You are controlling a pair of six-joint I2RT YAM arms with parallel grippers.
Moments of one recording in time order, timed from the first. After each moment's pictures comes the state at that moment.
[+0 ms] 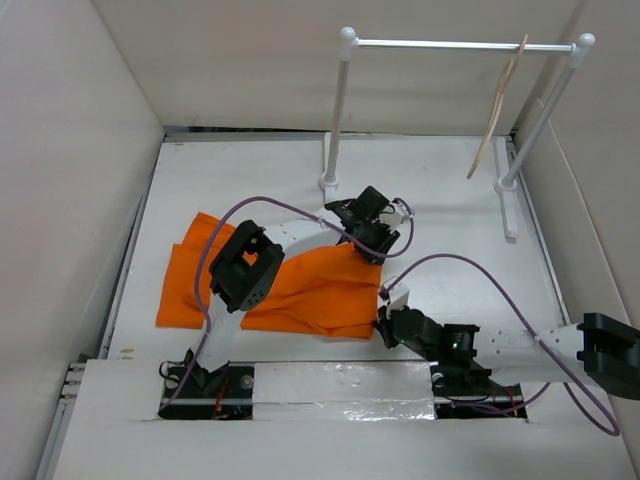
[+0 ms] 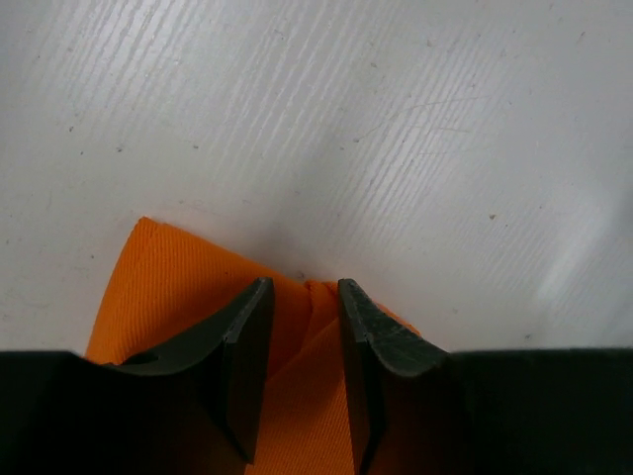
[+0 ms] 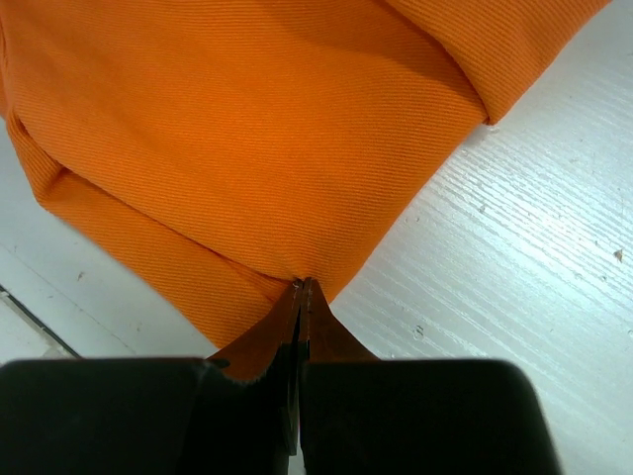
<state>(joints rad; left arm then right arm) -0.86 2.10 1.61 -0.48 0.29 0.00 1.26 0.96 0.18 0.16 0.47 0.47</state>
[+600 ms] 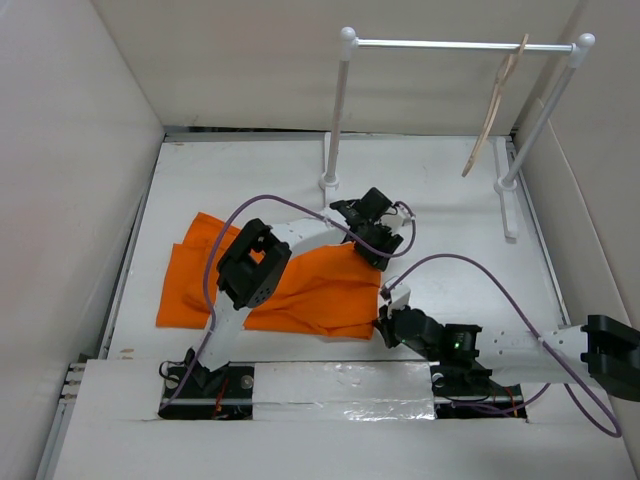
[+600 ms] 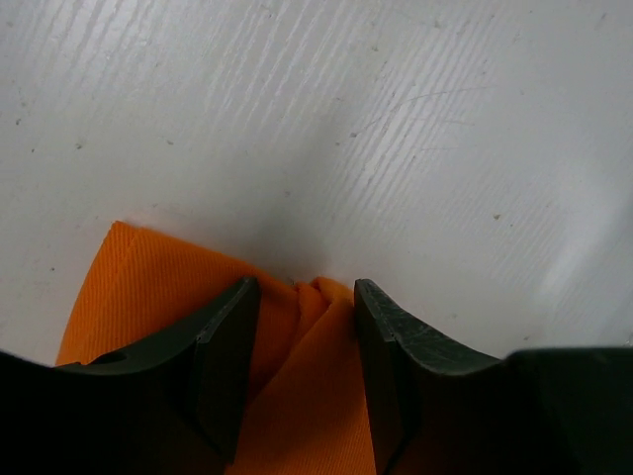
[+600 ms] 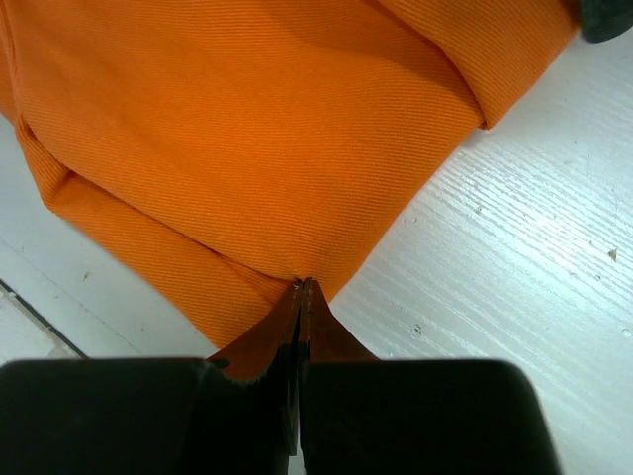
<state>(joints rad) -0.86 2.16 1.67 -0.54 0.32 -0.01 1.25 0.94 0.18 0.15 0.47 0.47</state>
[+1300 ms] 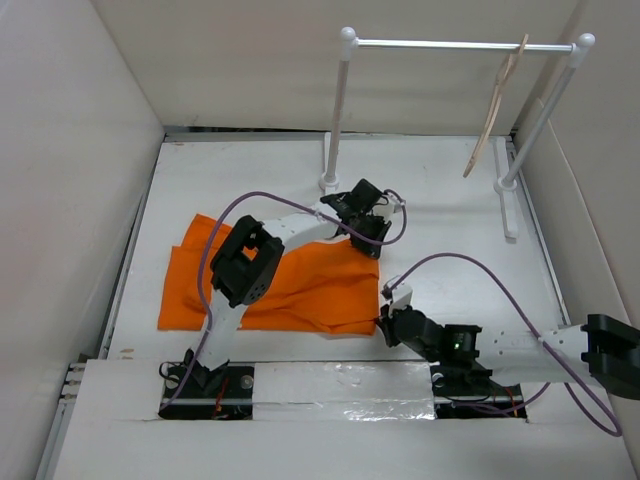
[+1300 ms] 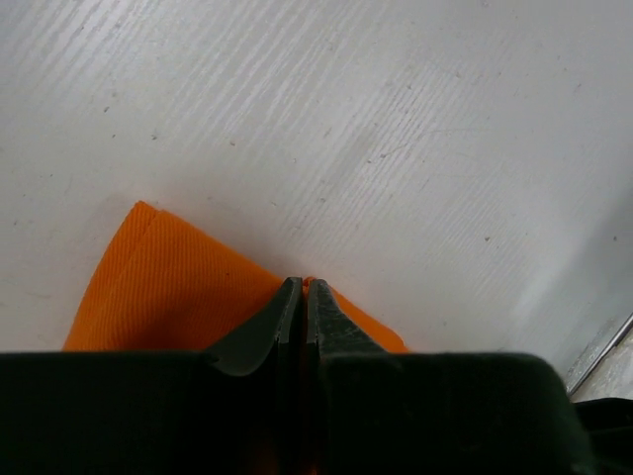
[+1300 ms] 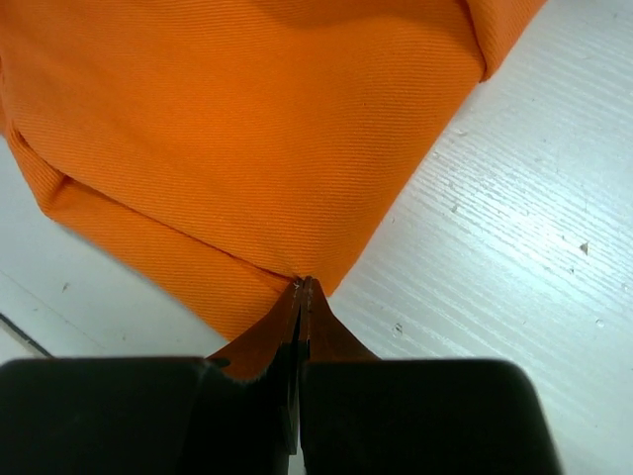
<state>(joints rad) -0.81 2.14 1.65 -0.49 0.34 -0.11 1.26 0.94 0.18 0.13 0.48 0.49</state>
